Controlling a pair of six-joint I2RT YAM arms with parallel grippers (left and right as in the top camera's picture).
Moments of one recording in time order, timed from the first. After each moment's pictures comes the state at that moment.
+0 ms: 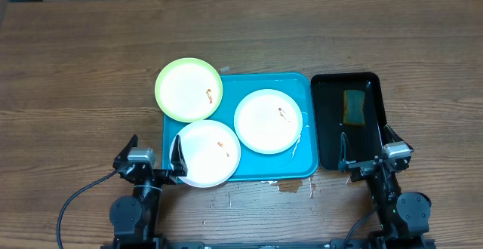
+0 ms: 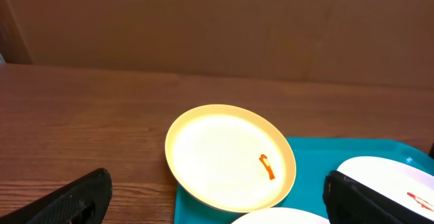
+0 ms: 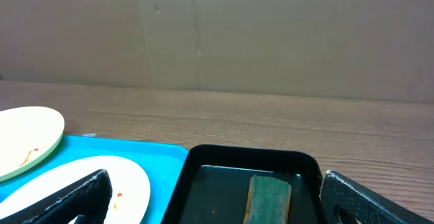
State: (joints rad) left arm 0.05 0.02 0.01 -0.07 0.11 -0.10; right arm 0.12 0.01 0.02 -0.03 -0.06 0.02
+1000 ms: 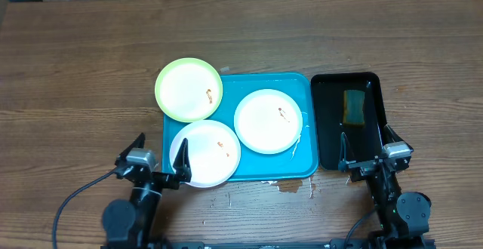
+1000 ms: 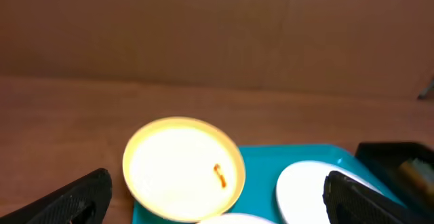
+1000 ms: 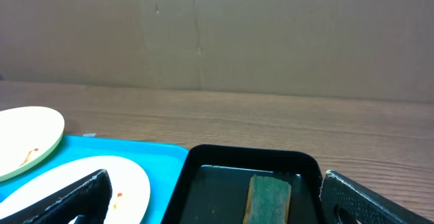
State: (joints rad) left arm 0.05 0.02 0.18 -0.21 0.24 -0.16; right arm 0.12 0.01 0.02 -0.03 -0.06 0.02
